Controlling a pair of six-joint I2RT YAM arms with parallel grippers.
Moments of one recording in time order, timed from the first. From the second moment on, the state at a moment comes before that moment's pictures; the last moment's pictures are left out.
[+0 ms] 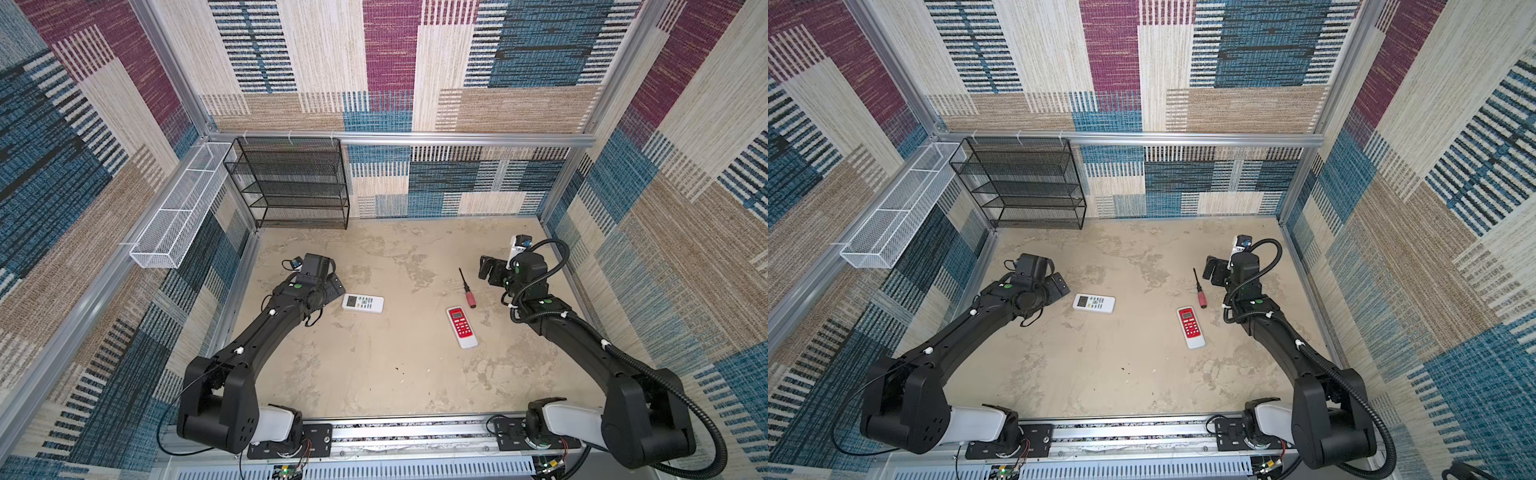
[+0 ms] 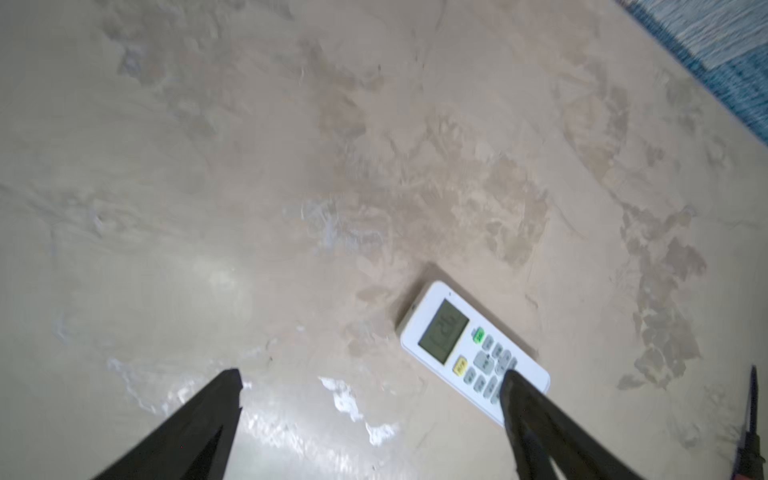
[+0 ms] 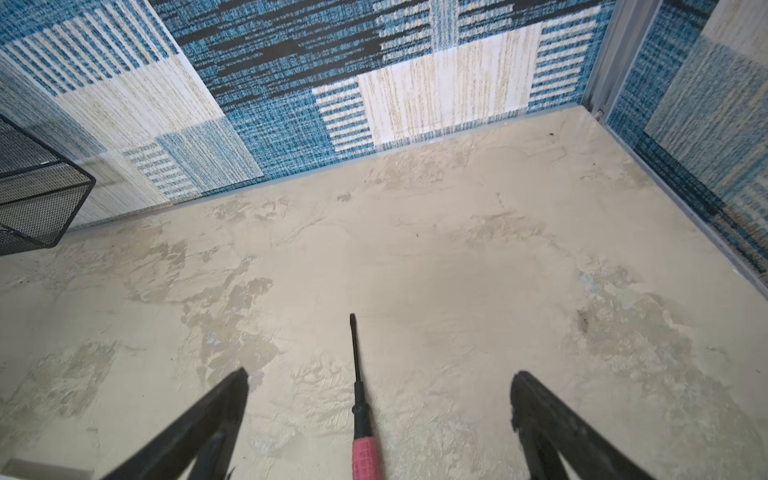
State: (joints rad) left arm -0.30 1.42 1.01 -0.64 -0.20 -0.83; right arm 0.17 1.25 0.75 0.05 0.12 0.31
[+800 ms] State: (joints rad) left arm -0.48 1.86 1.28 -0.76 -0.07 -1.29; right arm 0.23 1.24 0.70 0.05 0.03 0.27
